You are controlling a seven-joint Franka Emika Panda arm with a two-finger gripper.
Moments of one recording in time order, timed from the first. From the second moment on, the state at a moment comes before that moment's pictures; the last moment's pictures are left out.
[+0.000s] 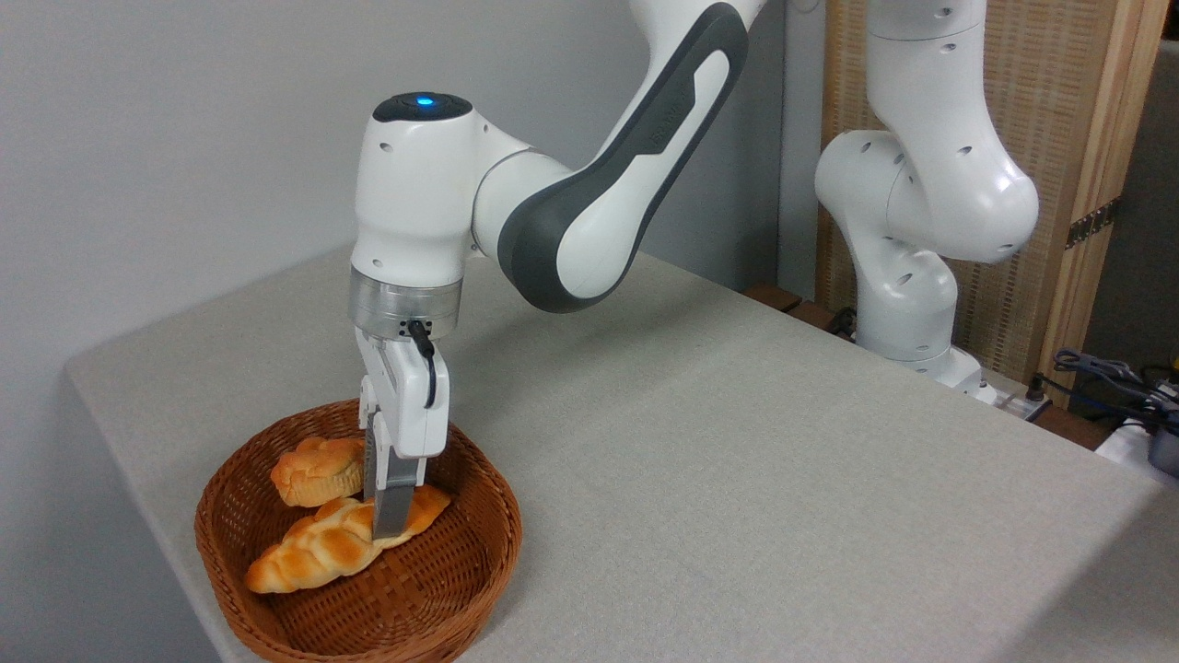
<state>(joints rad) -0.04 0.12 -0.12 -2.08 -0.04 2.54 0.94</state>
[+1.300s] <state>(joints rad) -0.05 -0.24 -0.06 -2.06 -0.12 1.71 0.76</state>
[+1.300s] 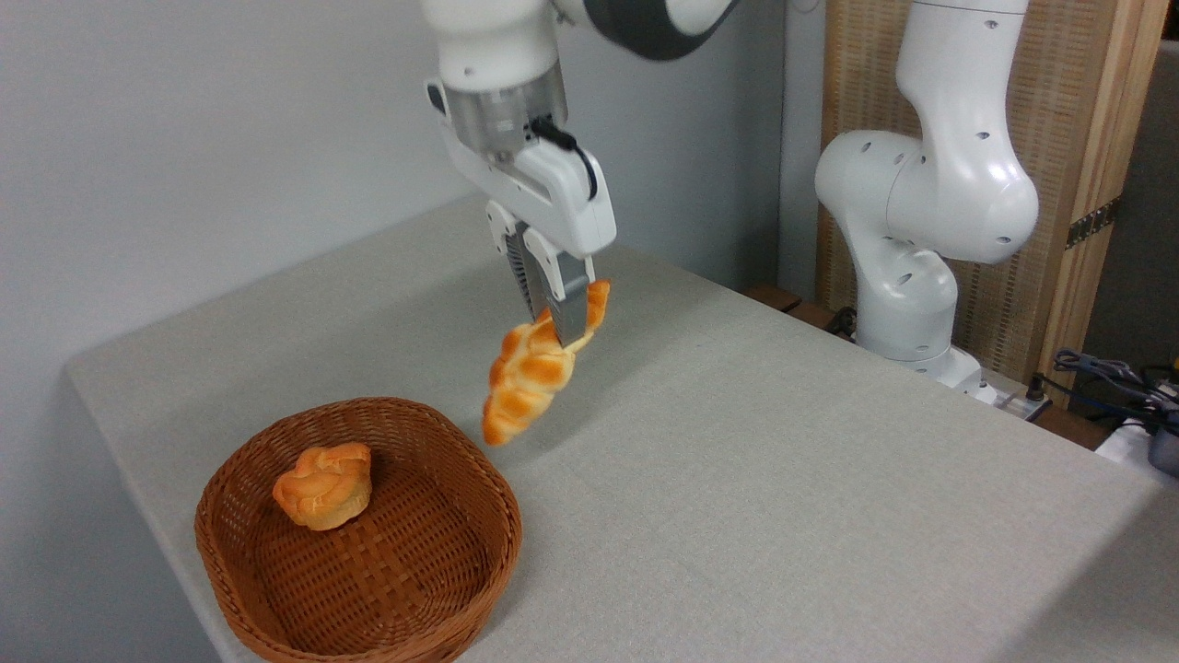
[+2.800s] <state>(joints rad) -0.13 -0.17 -0.10 -2.10 -0.03 1.80 0.84</state>
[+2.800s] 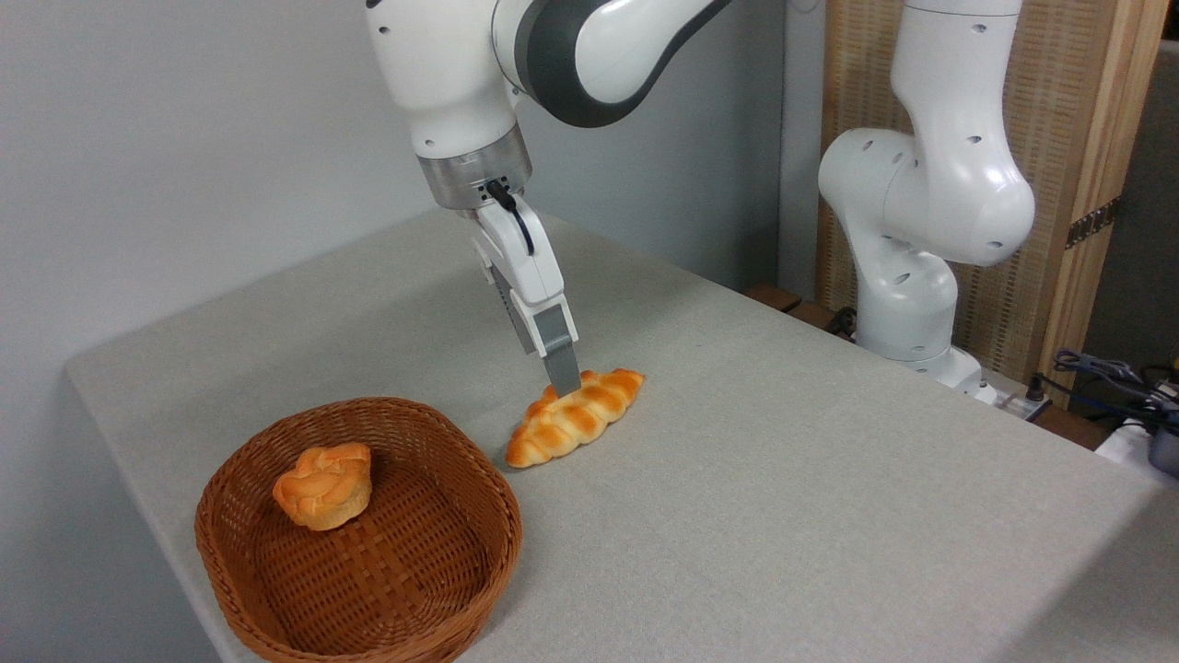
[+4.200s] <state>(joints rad) -0.08 0.00 0.00 -1.60 -0.02 1.63 0.69</state>
